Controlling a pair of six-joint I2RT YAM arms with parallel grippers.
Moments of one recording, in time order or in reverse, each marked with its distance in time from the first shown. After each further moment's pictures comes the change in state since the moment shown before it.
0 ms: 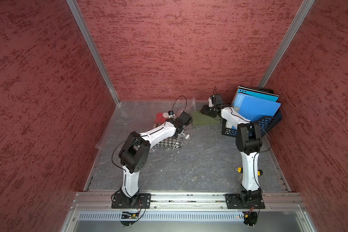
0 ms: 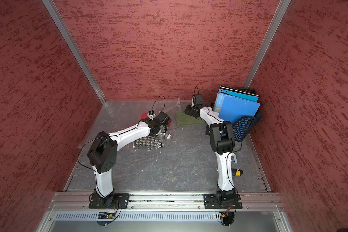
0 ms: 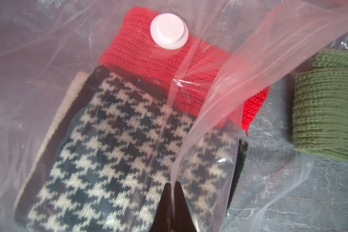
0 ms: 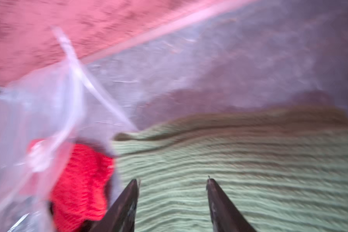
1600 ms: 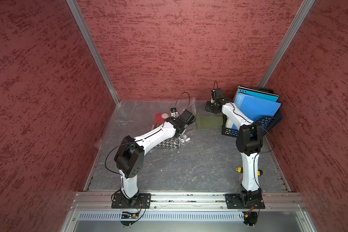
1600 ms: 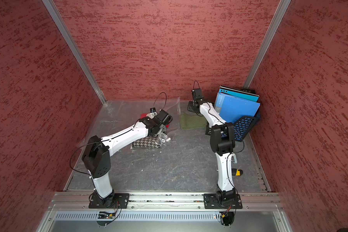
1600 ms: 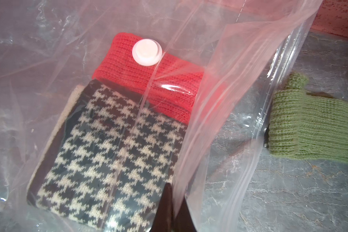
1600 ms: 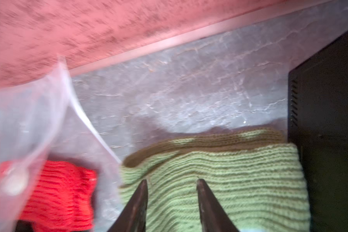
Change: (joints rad) left arm -0.061 -0.089 0.048 -0.070 -0.012 0.020; right arm 0.028 -0.026 0.163 -0.256 0.228 -0.001
